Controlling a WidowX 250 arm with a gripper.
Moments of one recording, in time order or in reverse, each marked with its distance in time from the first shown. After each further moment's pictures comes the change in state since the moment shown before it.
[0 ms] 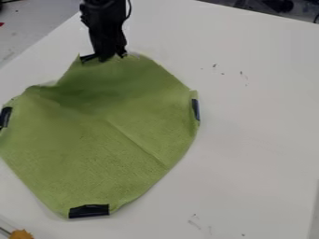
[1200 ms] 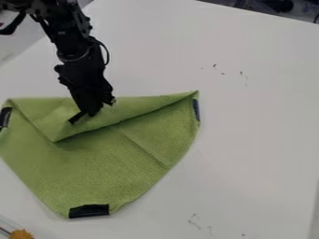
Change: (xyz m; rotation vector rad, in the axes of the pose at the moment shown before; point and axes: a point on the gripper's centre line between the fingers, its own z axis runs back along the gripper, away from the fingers) arm -0.072 -0.047 -0.021 -0.214 0.078 0.246
